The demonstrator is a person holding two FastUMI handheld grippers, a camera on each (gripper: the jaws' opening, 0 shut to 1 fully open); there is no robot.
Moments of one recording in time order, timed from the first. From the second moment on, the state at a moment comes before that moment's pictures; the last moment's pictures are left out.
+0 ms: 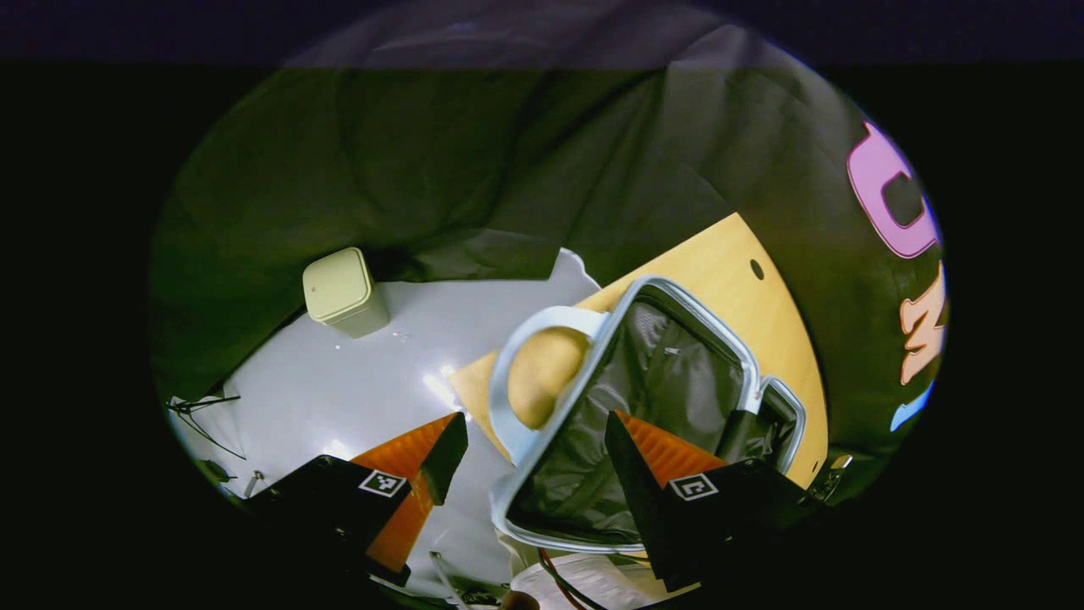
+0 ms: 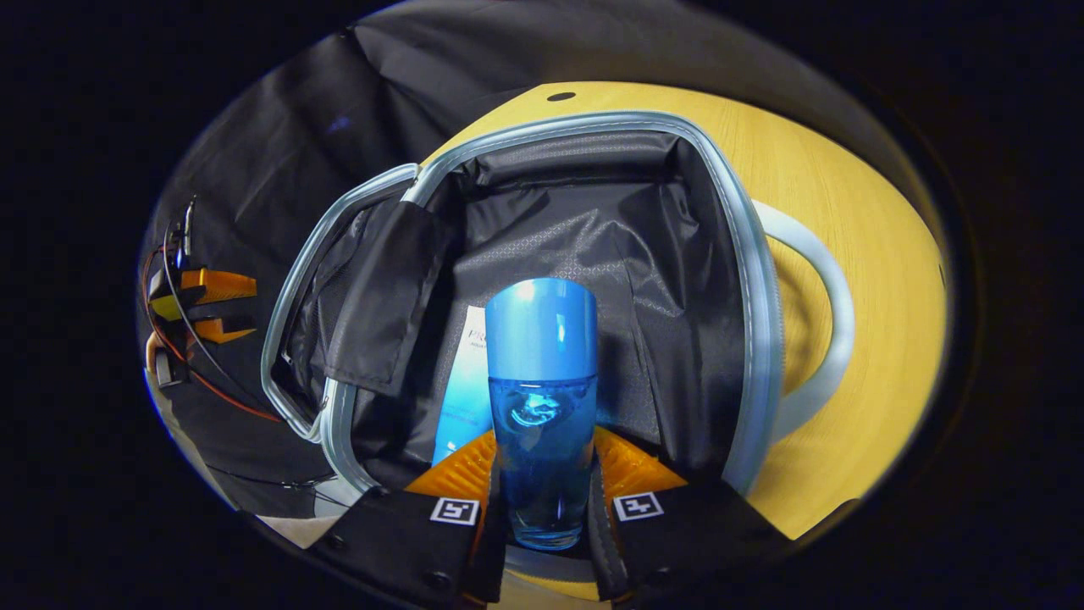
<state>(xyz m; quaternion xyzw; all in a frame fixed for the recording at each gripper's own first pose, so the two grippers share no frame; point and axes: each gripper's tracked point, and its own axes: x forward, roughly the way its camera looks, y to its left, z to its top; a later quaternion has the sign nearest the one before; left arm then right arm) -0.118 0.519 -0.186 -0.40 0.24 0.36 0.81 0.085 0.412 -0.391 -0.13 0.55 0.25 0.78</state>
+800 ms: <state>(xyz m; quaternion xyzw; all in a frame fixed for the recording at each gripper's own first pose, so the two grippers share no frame) -0.068 0.553 -0.246 -0.47 0.26 0.31 0.78 0.098 0.394 -0.293 -0.05 0.48 0.25 0.84</state>
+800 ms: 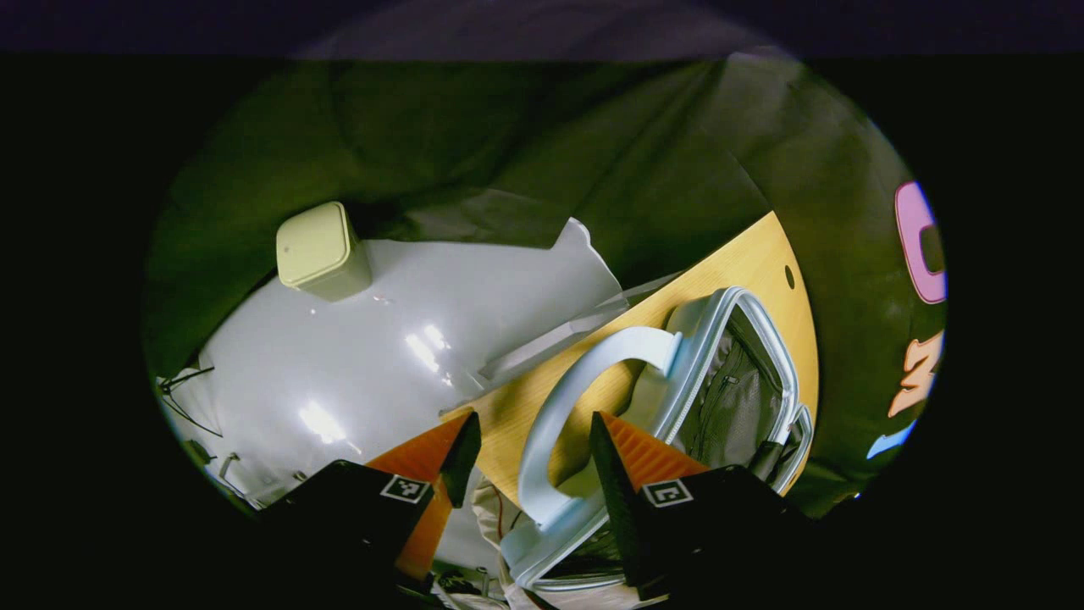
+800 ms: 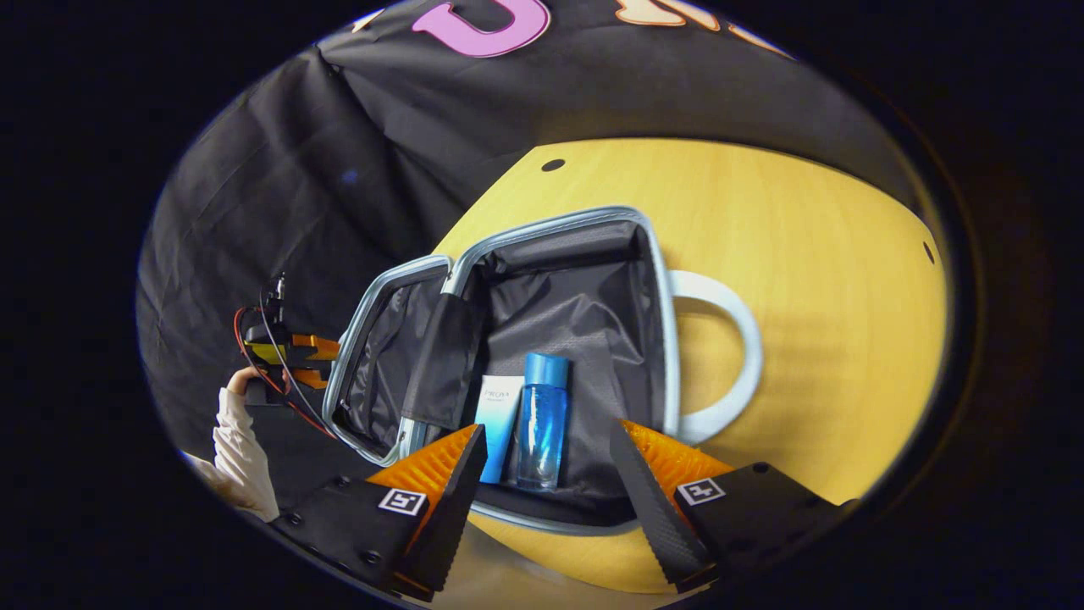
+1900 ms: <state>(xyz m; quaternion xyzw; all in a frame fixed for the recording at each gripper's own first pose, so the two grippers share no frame) -0.072 0.536 -0.198 -0.45 0.21 0.30 0.81 0.090 0.355 -0.278 -0.03 0.46 0.21 0.86</state>
